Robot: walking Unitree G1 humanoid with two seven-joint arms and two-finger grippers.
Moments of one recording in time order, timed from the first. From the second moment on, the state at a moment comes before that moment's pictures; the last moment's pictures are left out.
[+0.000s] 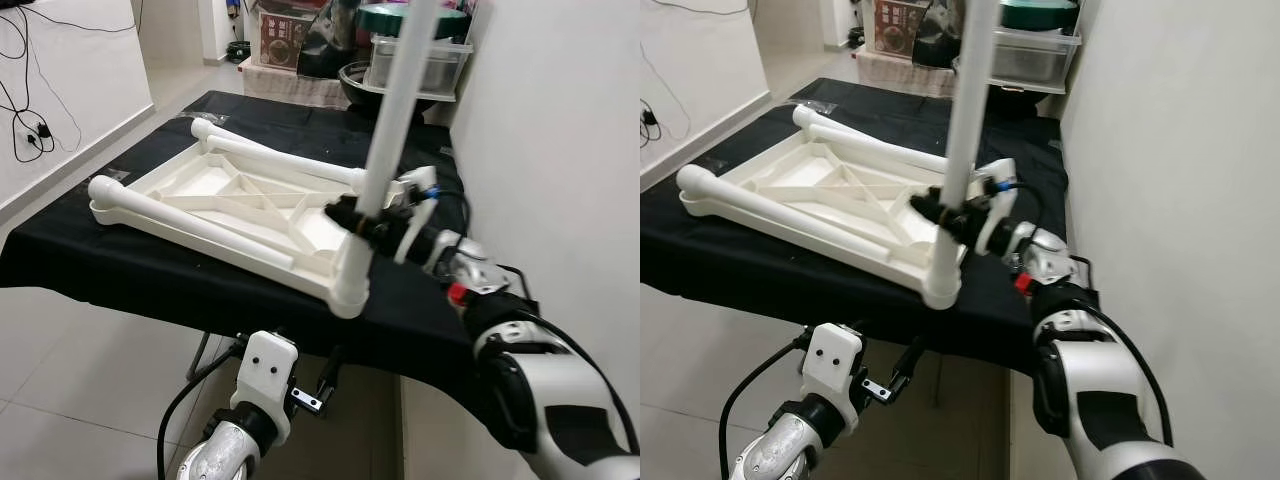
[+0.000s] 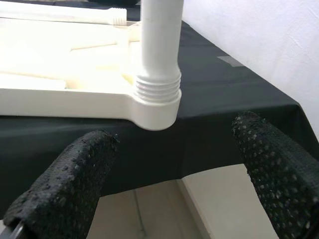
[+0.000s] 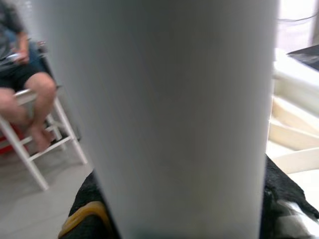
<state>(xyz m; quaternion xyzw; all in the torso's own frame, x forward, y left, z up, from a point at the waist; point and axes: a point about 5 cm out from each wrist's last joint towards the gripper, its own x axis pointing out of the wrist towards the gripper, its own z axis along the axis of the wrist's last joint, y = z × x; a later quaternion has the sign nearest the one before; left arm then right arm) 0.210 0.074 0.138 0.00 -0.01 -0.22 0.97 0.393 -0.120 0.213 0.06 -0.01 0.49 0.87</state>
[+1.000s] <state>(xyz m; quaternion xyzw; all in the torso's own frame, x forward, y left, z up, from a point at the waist) 0.209 0.073 0.136 0.00 0.00 -0.23 0.97 0.409 -0.176 0.213 0.06 -0.03 -0.24 0.97</state>
